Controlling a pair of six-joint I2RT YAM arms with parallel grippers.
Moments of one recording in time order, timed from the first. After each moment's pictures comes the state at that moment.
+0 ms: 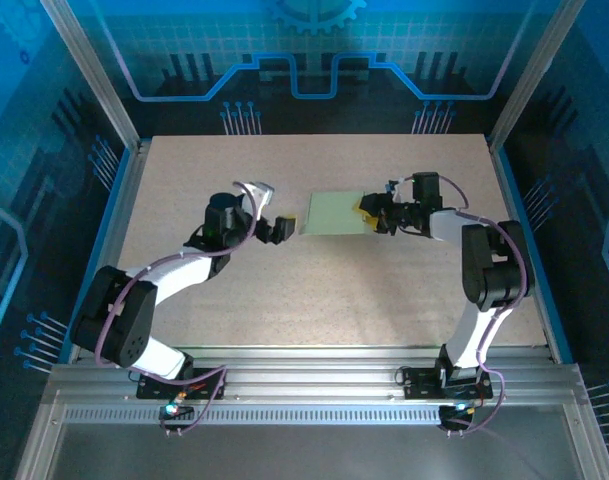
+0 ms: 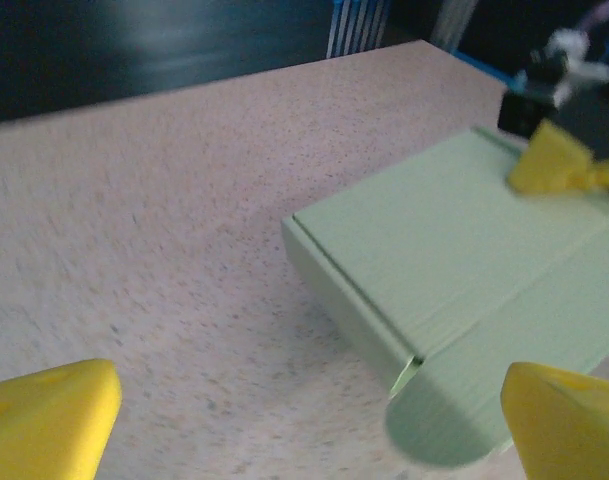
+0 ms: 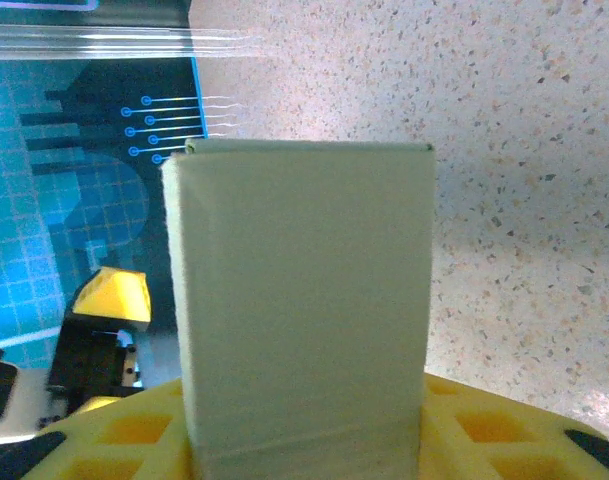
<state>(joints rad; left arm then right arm) -0.32 1.49 0.70 0.44 0.33 0.04 0.08 1.83 1.02 0.05 -0.95 0.90</state>
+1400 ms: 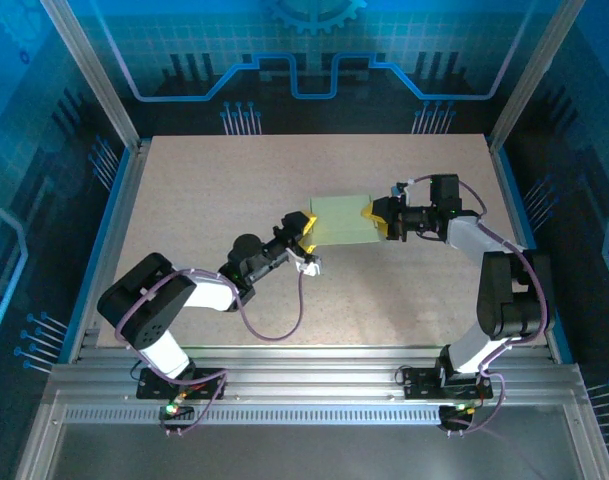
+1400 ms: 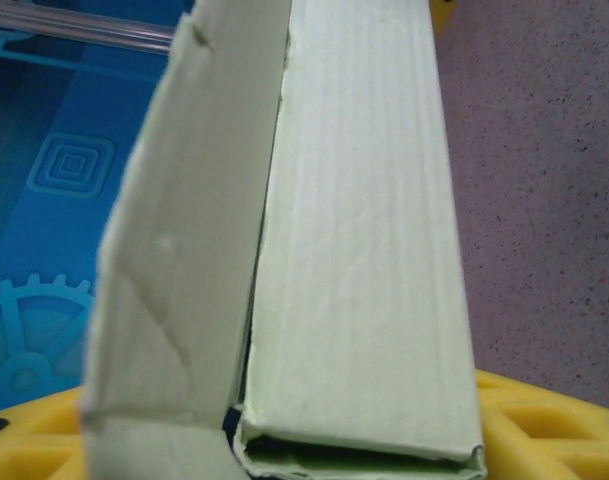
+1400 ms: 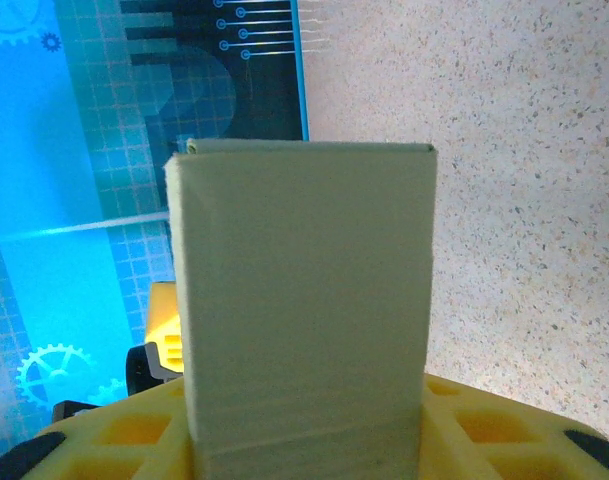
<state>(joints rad) -0.62 1.65 0.52 1.15 0.18 1.41 0.03 1.61 0.96 -0.17 -1.21 0.80</state>
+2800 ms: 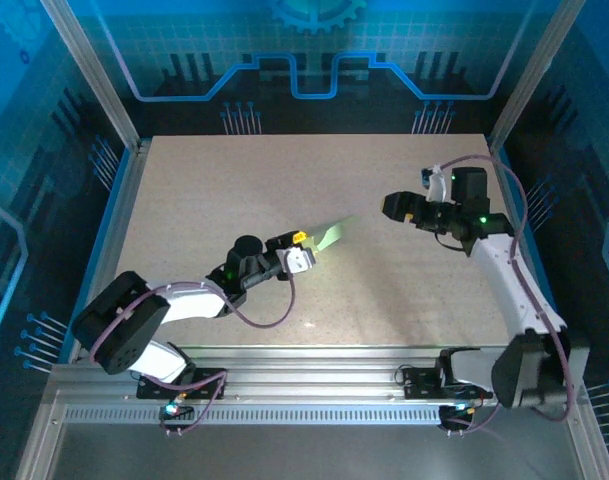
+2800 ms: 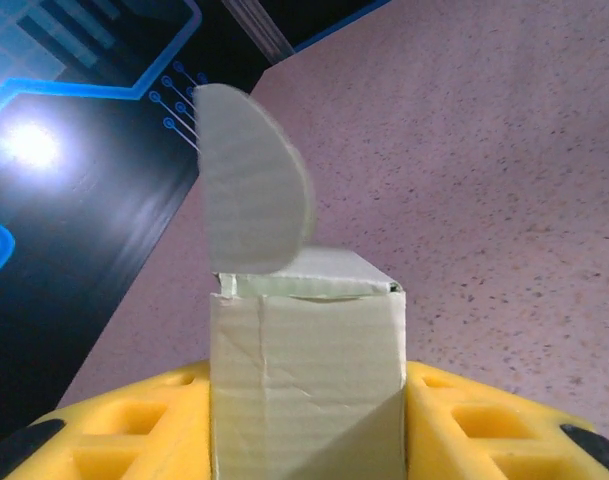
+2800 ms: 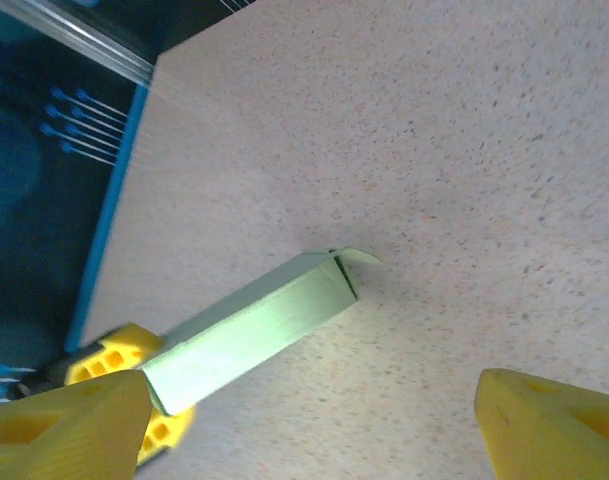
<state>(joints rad) -0.62 1.47 0.48 0.73 0.22 0.70 0.05 1.21 1.04 -0.55 -0.57 0.34</state>
